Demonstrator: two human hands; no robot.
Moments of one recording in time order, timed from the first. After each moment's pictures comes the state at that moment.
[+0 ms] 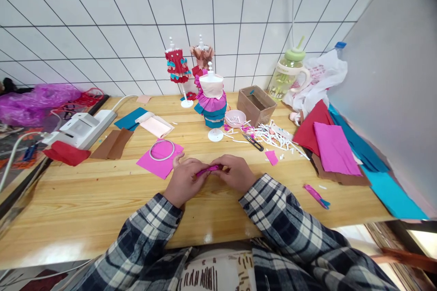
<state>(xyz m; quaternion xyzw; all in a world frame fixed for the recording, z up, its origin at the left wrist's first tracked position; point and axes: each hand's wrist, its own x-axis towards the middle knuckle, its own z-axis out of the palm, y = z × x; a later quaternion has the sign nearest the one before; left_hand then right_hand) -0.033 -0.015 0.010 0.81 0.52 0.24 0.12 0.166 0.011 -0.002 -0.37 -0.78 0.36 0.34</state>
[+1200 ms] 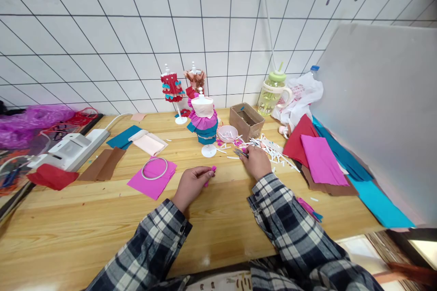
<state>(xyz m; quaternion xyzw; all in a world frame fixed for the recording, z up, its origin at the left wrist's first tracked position) 0.007 0.025 -0.002 0.53 0.57 0.39 0.48 0.241 0.081 -0.013 -0.70 -0.71 0.07 0.12</state>
